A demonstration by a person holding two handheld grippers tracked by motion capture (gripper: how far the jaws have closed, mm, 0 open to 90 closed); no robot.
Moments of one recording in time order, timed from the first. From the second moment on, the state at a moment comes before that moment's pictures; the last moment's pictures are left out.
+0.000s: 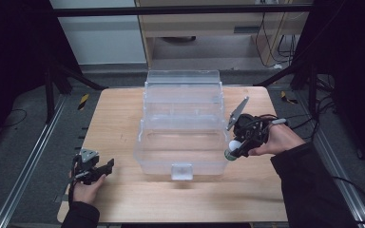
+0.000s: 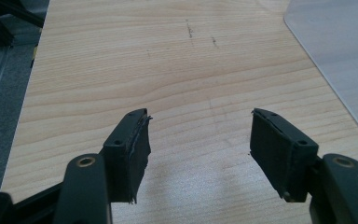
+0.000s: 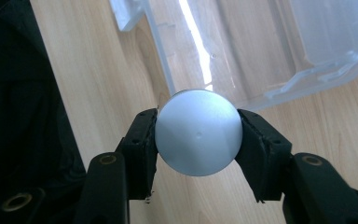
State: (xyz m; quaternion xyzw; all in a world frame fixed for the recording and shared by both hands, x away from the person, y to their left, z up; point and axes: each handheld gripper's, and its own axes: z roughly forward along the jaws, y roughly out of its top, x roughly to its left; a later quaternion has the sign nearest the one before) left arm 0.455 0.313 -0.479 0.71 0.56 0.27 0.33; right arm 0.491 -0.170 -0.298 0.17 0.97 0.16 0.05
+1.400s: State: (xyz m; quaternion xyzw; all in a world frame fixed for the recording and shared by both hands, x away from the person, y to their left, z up) left arm 0.456 0.313 -0.479 0.71 0.56 0.28 0.32; right arm 0.529 -0.141 -0.373 0.16 0.98 0.14 0.04
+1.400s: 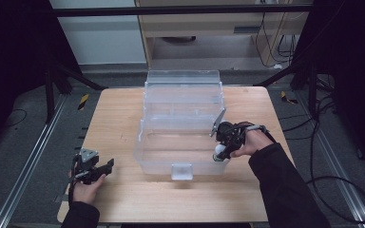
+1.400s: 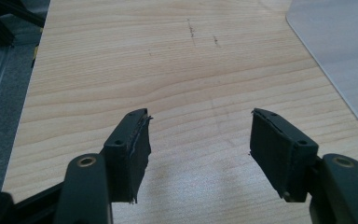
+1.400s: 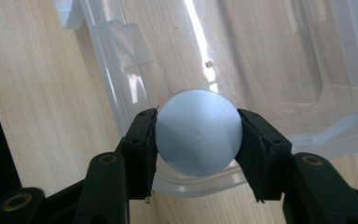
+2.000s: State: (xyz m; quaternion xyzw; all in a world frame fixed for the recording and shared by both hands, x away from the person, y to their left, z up) left arm 0.456 0.314 -0.480 0.71 0.56 0.28 0.32; right arm 0.531 -0.144 -0.391 0.16 0.98 0.13 0.03
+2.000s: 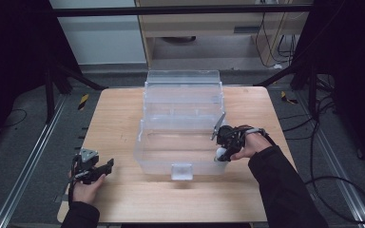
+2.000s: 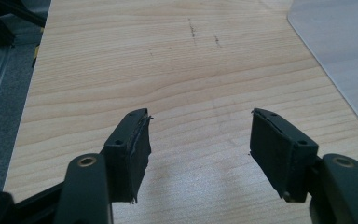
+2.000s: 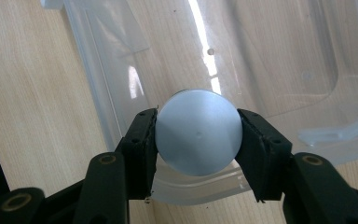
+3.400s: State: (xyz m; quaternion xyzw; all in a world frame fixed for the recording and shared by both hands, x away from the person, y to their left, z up) left arm 0.457 0.315 -0.479 0.71 0.56 0.28 0.32; right arm 0.533 -0.142 -0.403 0.17 0.98 0.13 0.03
